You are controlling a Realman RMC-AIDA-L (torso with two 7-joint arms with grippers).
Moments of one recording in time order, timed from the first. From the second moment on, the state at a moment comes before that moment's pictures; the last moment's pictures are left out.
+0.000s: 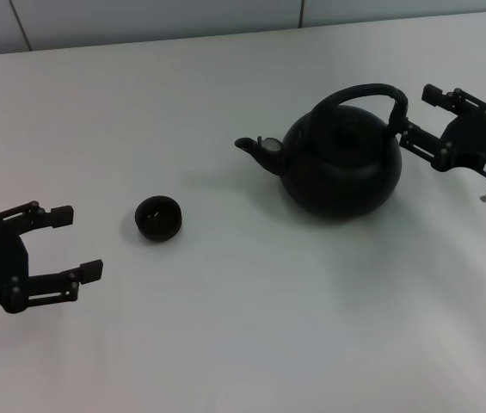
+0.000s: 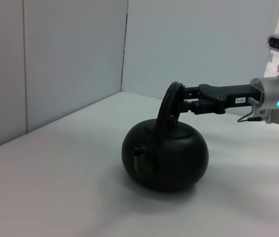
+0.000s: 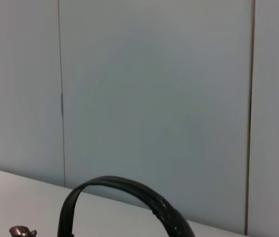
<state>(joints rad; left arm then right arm) -0.29 -2.07 0.81 0.91 1.92 1.68 -1.30 0.46 2.08 -0.08 -0.35 -1.97 -1.38 0.72</state>
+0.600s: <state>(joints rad) -0.30 -2.07 0.81 0.90 1.92 1.66 -1.30 0.49 2.08 -0.09 -0.34 -1.97 -1.31 0.70</state>
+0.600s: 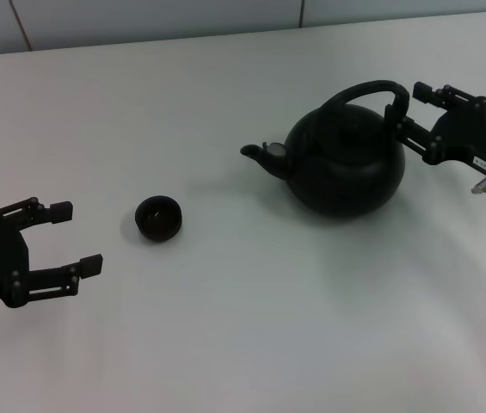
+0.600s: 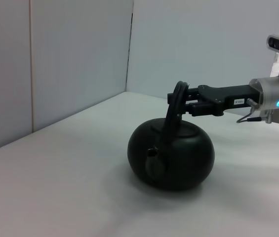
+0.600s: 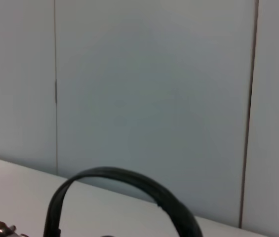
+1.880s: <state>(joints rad) -0.29 -2.06 0.81 0.90 1.92 1.66 -1.30 0.55 2.08 -0.09 -0.30 -1.90 -1.24 0.62</state>
